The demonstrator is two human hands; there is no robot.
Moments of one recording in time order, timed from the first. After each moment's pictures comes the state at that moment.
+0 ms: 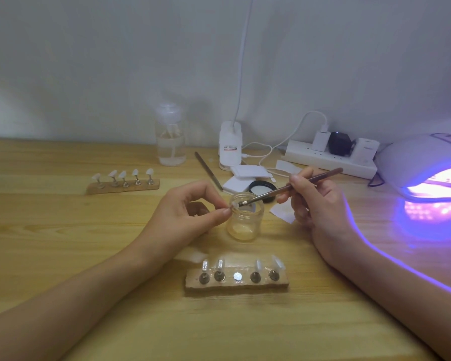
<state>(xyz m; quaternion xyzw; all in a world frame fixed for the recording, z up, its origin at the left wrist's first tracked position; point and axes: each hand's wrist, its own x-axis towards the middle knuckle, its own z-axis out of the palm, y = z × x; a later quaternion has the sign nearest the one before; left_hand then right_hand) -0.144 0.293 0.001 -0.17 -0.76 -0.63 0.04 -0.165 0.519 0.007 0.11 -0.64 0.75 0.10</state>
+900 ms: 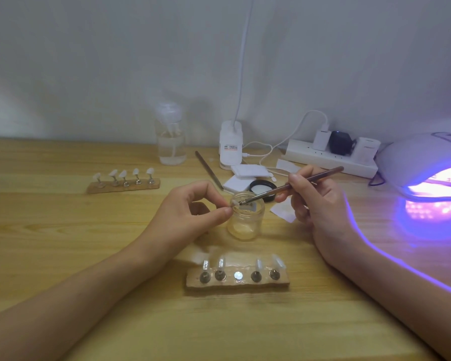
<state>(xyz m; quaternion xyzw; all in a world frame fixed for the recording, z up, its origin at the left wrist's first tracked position) -0.144 0.295 0.003 -0.14 -0.78 -0.61 0.03 -0.164 0.518 0.007 0.12 -0.65 0.74 0.10</state>
